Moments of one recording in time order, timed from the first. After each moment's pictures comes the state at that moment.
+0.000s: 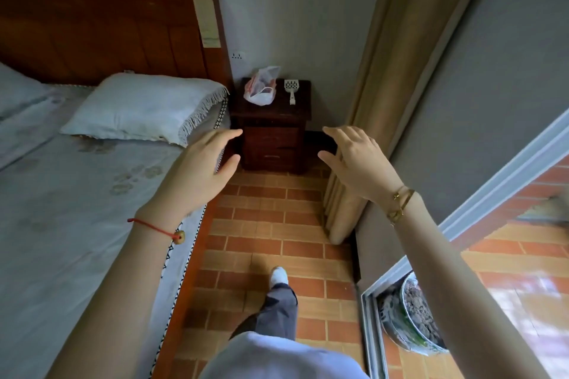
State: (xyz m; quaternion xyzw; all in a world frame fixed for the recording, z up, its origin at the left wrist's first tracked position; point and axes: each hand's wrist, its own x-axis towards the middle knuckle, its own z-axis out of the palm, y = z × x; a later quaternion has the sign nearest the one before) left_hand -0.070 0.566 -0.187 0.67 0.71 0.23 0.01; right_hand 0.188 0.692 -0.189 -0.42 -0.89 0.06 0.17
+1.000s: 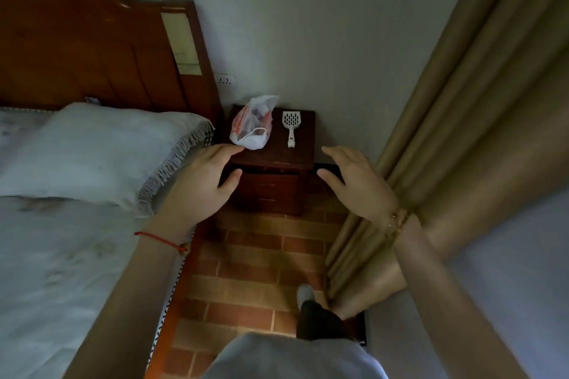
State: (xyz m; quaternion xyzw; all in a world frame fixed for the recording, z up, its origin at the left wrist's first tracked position) left_hand -0.187 0.958 -0.223 0.64 0.73 0.23 0.05; right_hand 0.070 1.087 -0.231 -0.40 -0.89 0.14 0.15
